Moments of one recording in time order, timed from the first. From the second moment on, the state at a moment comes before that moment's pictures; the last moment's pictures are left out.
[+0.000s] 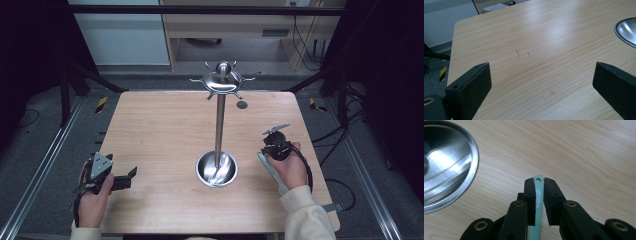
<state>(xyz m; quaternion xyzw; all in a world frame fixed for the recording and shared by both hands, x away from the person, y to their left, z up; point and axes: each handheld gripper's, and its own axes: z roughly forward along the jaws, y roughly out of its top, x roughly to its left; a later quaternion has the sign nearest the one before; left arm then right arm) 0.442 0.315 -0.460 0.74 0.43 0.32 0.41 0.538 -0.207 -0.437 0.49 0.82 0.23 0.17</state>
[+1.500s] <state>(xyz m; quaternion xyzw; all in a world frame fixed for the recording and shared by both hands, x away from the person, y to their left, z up) 0.440 0.313 -0.459 0.75 0.42 0.32 0.41 0.578 -0.196 -0.464 0.49 0.87 0.08 0.07</state>
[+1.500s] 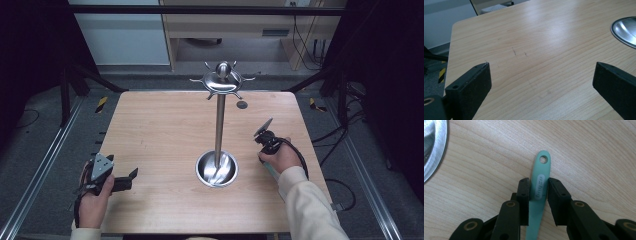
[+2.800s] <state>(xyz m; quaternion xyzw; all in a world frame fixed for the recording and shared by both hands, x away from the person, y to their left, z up) 0.441 0.313 -0.461 0.74 0.42 0.31 0.41 0.550 -0.224 -0.369 0.49 0.84 0.22 0.13</state>
